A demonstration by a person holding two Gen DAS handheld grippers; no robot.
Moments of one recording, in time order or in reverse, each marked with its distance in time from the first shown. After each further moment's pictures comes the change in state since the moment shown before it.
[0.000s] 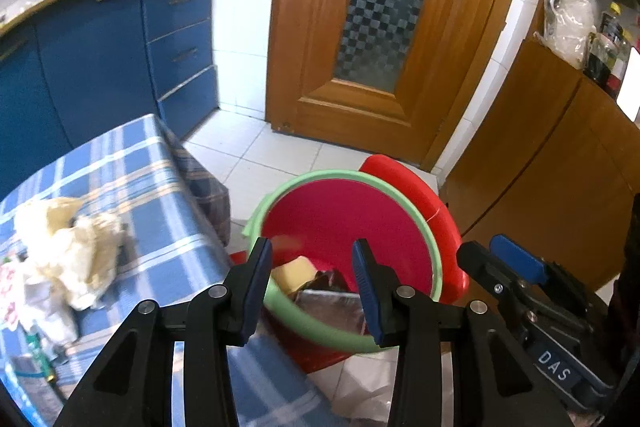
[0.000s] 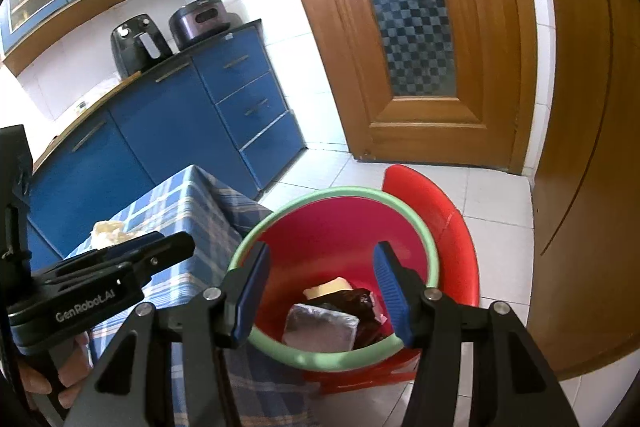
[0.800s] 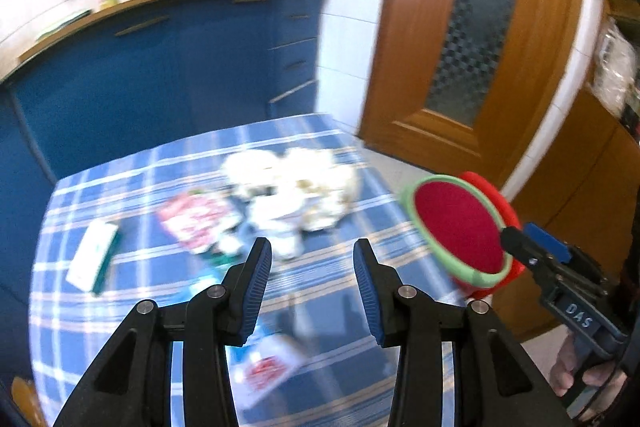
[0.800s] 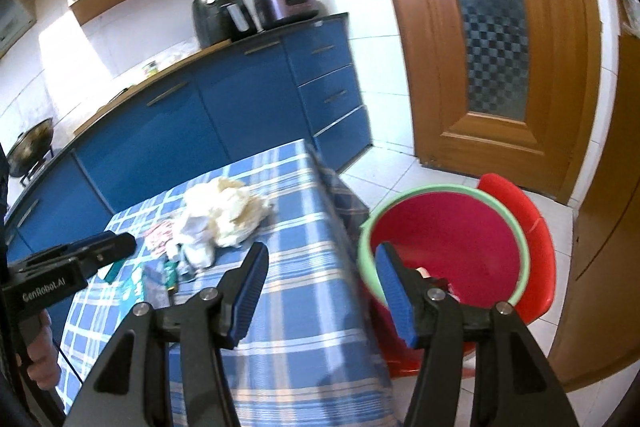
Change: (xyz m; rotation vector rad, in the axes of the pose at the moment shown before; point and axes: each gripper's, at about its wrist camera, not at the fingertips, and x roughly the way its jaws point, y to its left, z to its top) left arm -0.145 0.139 -0.064 -0.159 -0.080 0.243; right arm -0.029 0.125 -0.028 -0.169 0.020 0.153
